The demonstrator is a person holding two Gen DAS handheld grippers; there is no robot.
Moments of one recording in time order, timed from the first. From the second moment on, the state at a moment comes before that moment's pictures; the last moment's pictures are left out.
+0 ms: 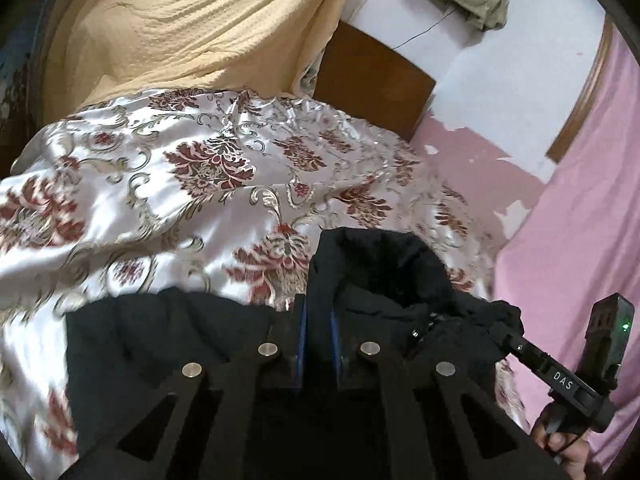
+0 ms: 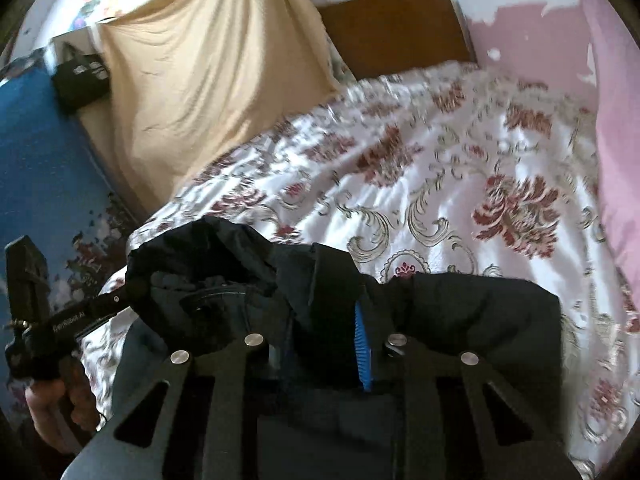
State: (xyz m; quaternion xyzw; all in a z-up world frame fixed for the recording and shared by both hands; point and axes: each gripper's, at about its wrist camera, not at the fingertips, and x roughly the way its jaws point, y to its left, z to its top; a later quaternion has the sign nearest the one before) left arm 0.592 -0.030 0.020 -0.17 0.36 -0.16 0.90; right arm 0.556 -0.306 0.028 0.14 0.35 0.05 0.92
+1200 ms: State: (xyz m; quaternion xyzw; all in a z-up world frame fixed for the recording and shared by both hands) left arm 0.472 0.006 0.061 -0.15 0.28 -0.16 0.93; right arm 0.405 -0.292 -0.032 0.06 0.31 0.04 0.95
